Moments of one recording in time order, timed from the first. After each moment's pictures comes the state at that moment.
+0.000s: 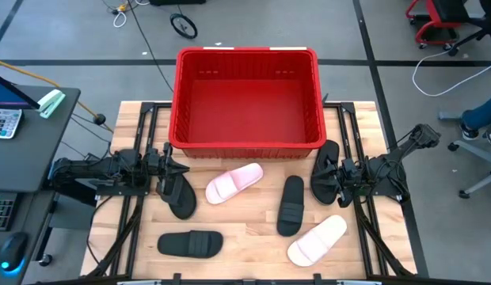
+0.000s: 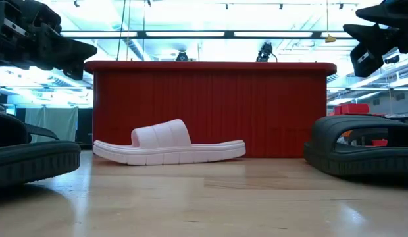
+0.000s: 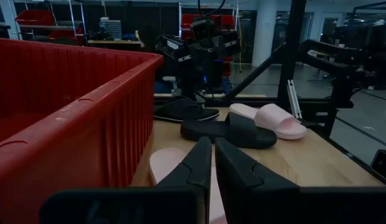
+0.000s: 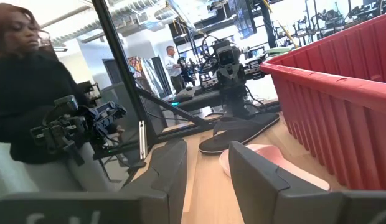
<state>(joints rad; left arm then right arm) 0.00 0.01 0.01 0.04 0.00 -0.04 0.55 0.22 0.02 0.33 0.46 0.29</state>
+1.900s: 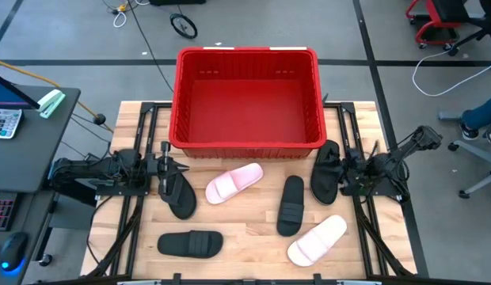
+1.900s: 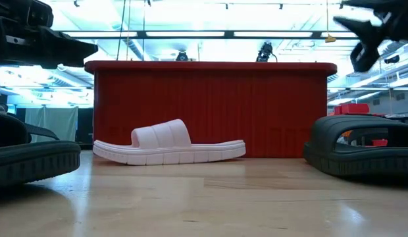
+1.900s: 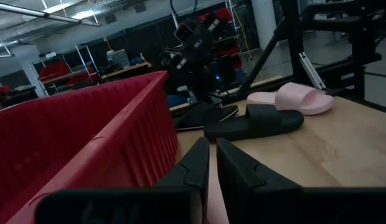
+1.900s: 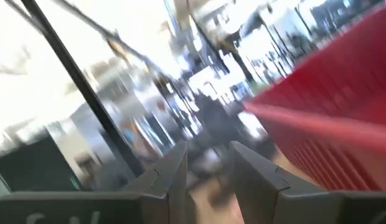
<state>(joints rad) 0.00 0.01 0.01 0.06 -0.01 0.27 0.51 0.22 0.02 0.58 0.57 0.43</state>
